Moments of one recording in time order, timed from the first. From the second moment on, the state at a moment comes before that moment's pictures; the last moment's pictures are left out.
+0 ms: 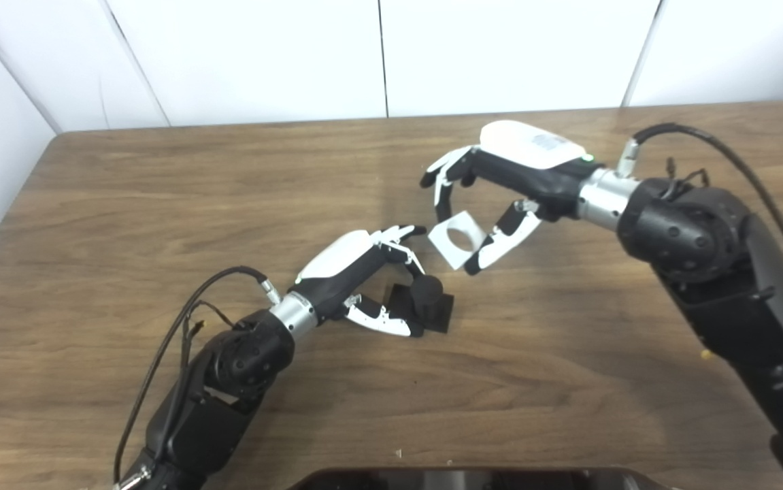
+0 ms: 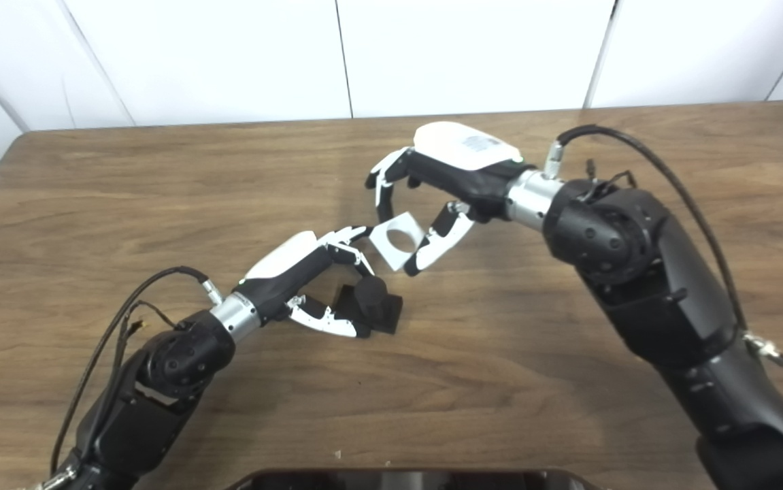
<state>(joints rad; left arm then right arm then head) -0.27 0.30 -0.39 0.01 0.46 -0.03 -0.32 -0.58 -0.43 0.39 -0.30 -0.51 0.17 0.67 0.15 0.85</state>
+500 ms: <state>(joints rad) -0.28 0.29 -0.40 0.01 0.46 -0.02 -0.31 -0.57 -0.37 0.44 -0.25 -0.54 0.14 0.67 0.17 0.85</state>
